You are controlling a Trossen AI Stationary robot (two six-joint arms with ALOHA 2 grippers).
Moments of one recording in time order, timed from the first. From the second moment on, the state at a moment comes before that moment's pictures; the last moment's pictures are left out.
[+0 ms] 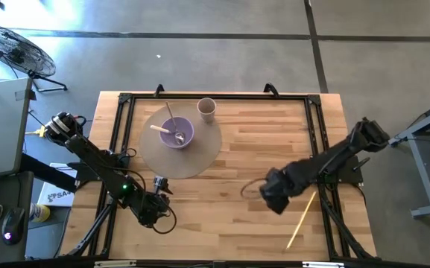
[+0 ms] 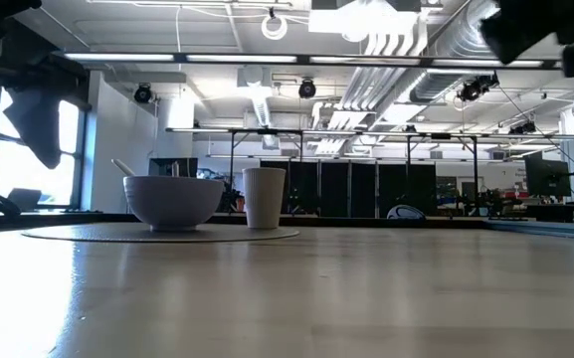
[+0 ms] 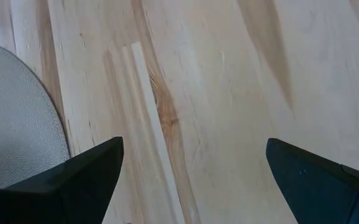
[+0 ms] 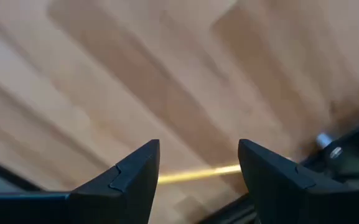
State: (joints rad) left arm -0.76 1.36 0.75 -0.47 -0.37 -0.37; right arm 0.46 1.52 1.16 -1.25 -0.12 1.18
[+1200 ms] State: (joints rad) left arm -0.76 1.36 0.75 -0.47 -0.37 -0.37; right arm 0.81 1.95 1.16 -1.24 -0.26 0.89
